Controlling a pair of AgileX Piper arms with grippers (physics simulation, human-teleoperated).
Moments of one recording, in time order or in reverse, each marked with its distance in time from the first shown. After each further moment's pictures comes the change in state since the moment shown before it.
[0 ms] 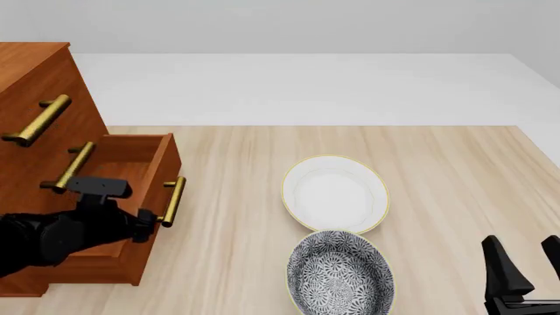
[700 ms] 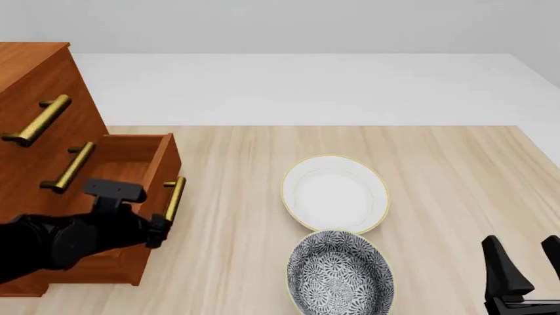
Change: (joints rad) left arm -0.085 0.013 0.005 0.004 -0.029; right arm 0.000 0.000 0.000 0.000 0.000
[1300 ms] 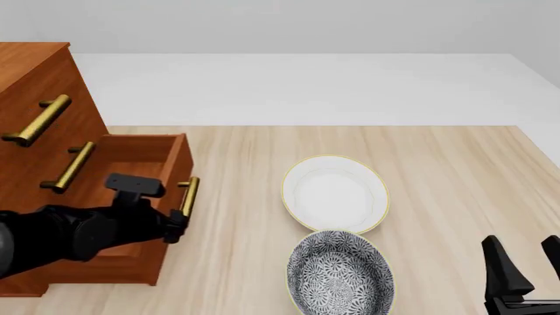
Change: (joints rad) left arm -0.090 0.055 -0.056 0.003 -0.041; right arm 0.000 0.000 0.000 0.000 0.000
